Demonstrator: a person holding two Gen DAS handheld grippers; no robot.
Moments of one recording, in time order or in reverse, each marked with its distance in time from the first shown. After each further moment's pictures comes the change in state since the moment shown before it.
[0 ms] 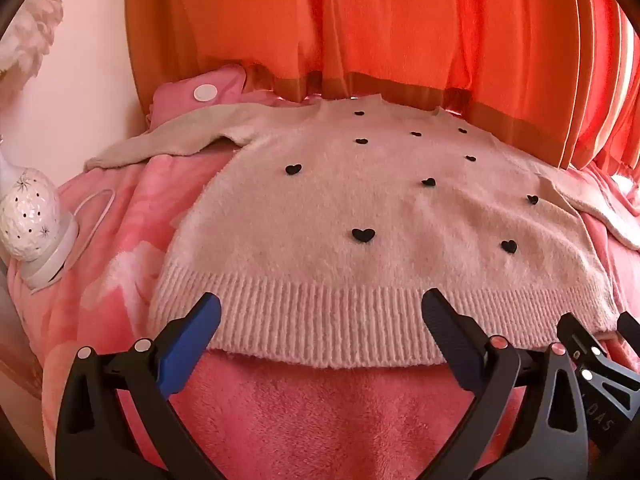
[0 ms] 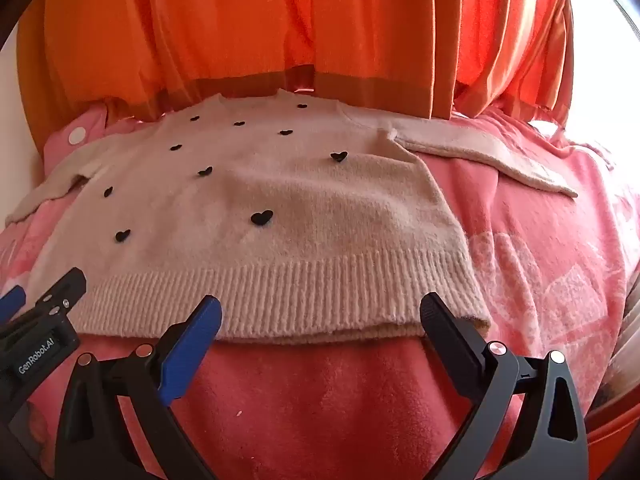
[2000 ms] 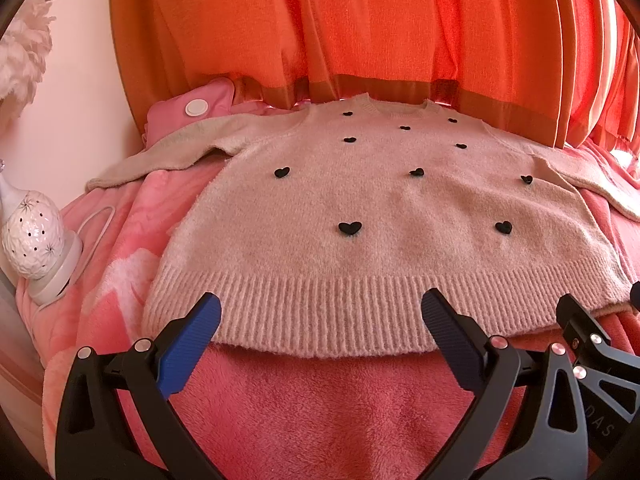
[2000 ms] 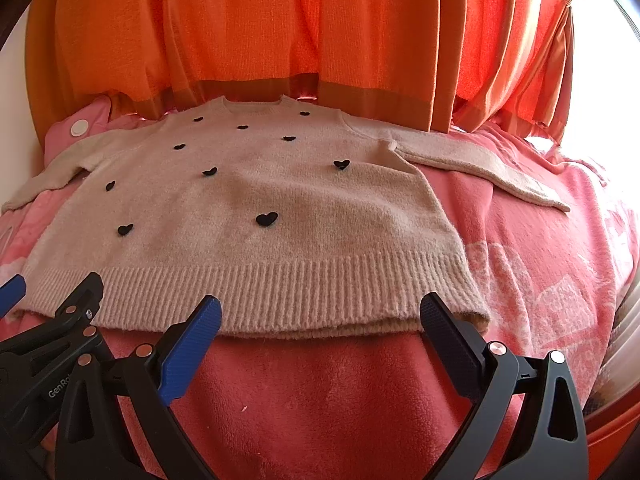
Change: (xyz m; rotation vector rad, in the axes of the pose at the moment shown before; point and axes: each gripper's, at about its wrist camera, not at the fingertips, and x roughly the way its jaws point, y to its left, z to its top) left arm -0.002 -0.015 -0.008 0.092 -0.020 0.019; right arm -0.007 0.008 -0.004 -0.012 -0.027 -0.002
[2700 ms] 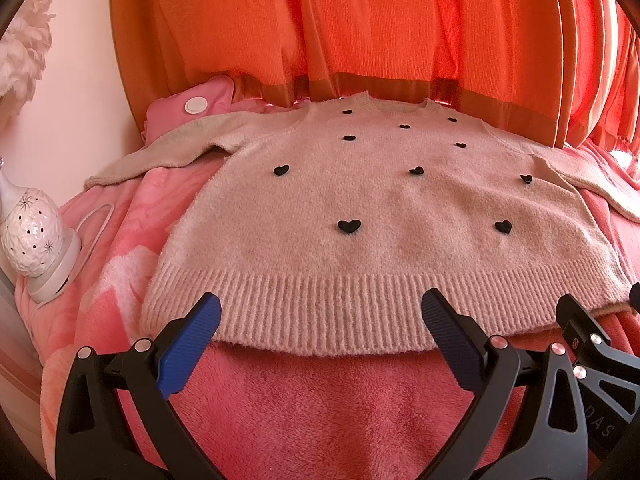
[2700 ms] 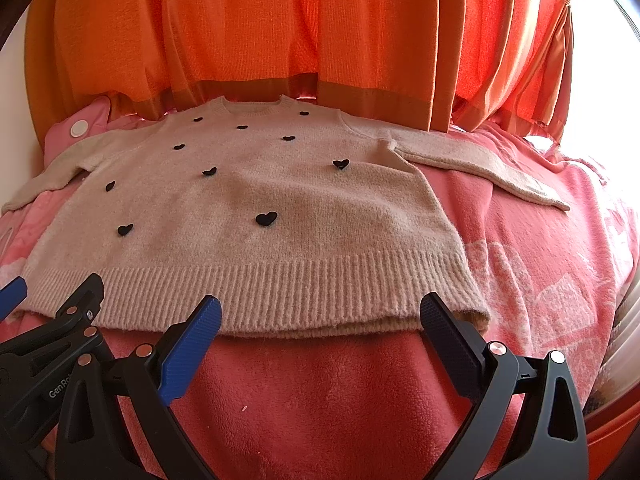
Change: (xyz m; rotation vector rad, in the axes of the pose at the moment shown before) left arm 0.000 -0.002 -0.002 -0.006 0.003 -0.003; right arm 0.000 0.000 0.000 0.001 -0.001 0.002
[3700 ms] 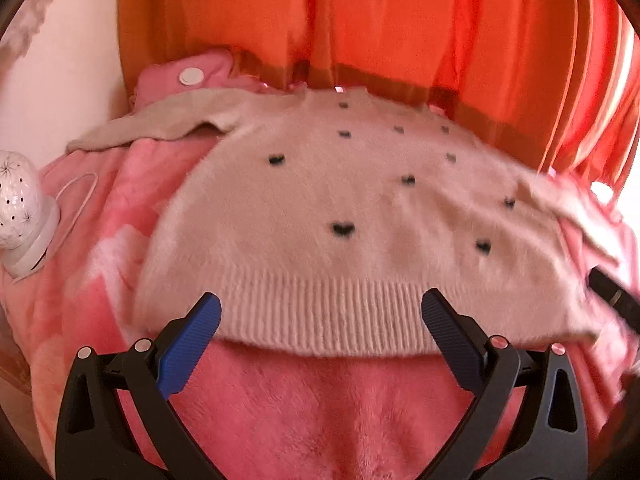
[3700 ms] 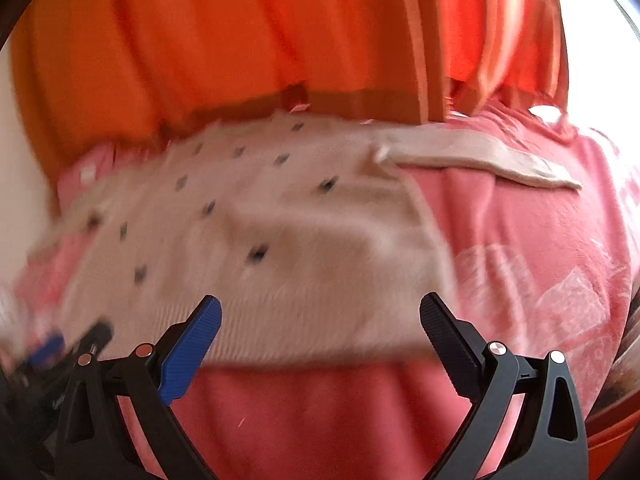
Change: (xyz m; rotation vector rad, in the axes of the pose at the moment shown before) left arm -0.003 0.032 0.014 -0.141 0.053 -0.145; right arm -0.008 -0.085 0.047 0.211 0.001 0.122
